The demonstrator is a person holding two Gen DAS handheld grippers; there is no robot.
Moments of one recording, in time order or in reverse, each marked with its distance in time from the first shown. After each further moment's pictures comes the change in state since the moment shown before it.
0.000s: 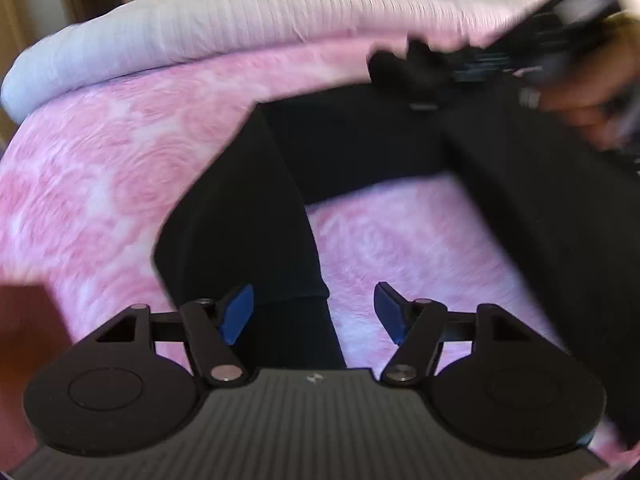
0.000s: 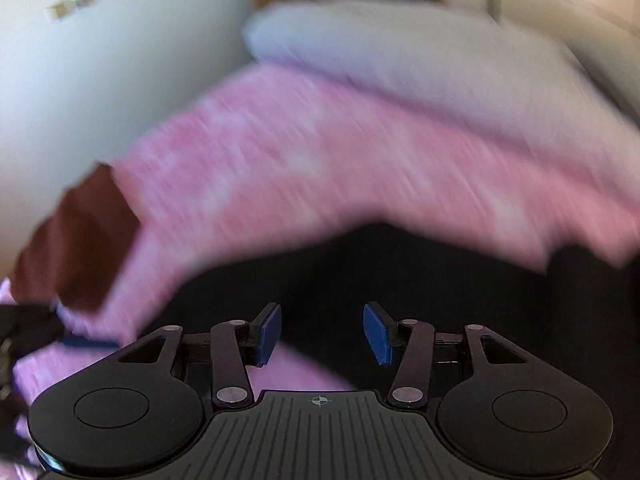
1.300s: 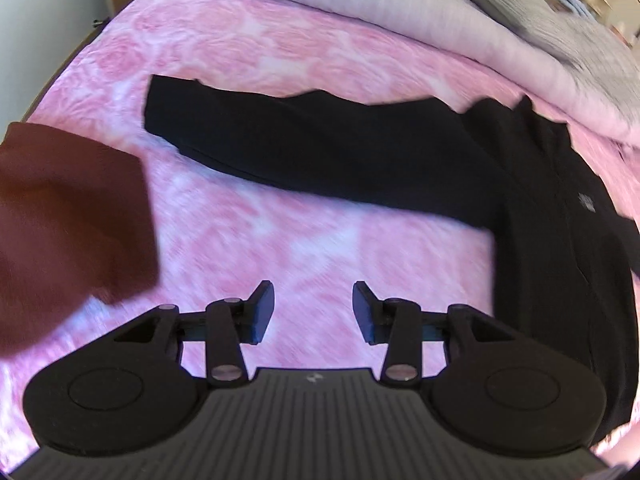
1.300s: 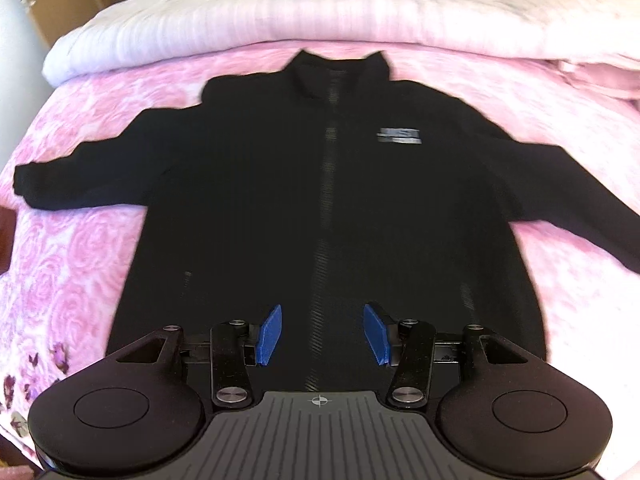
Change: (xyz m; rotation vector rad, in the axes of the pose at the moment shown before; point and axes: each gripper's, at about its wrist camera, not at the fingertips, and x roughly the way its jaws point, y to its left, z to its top) left arm -0.102 0.024 0.002 -0.498 0.137 0.037; right arm -0.275 -0.121 -0.205 0.443 0.050 -0.377
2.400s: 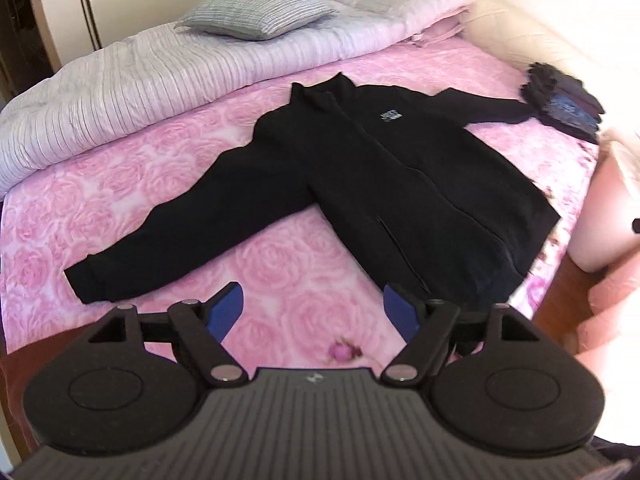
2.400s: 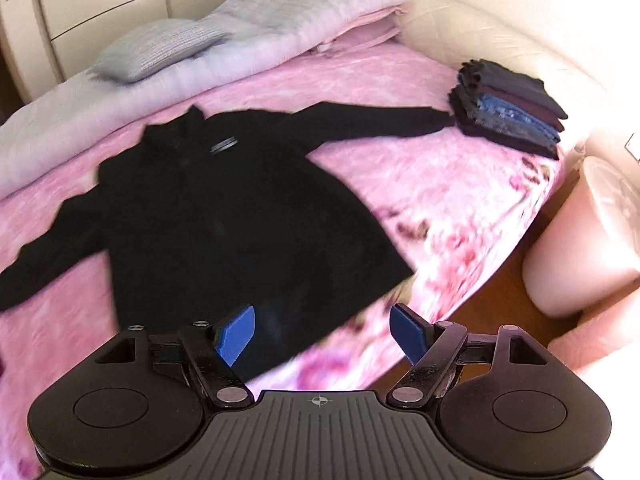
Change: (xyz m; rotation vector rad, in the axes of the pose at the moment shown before) left arm -0.155 -0.046 -0.025 0.690 -0.083 -0.283; right arm -0.238 0.119 -0.156 0.471 -0.121 -0.376
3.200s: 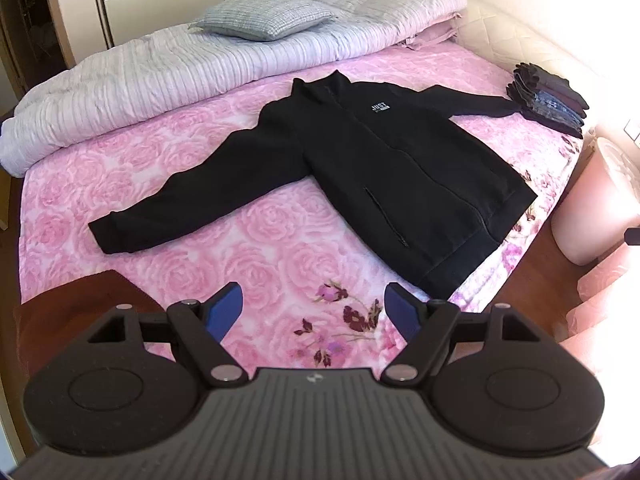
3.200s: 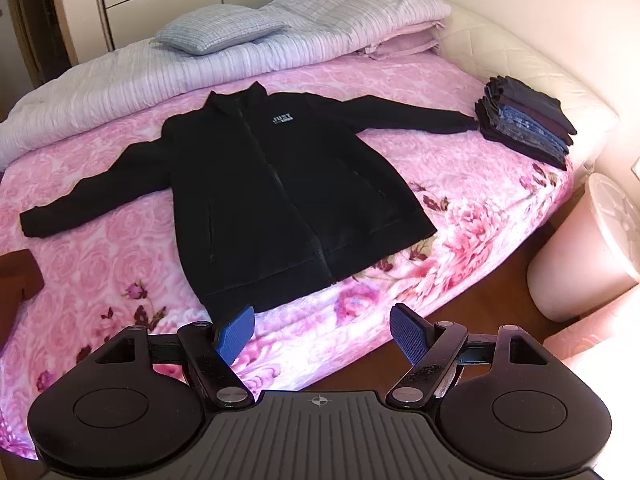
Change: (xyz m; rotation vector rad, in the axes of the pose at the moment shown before) left arm -0.080 -0.017 -0.072 -0.032 -0.024 0.026; right arm -0.086 0.053 -0.083 -0.100 -0.009 0.038
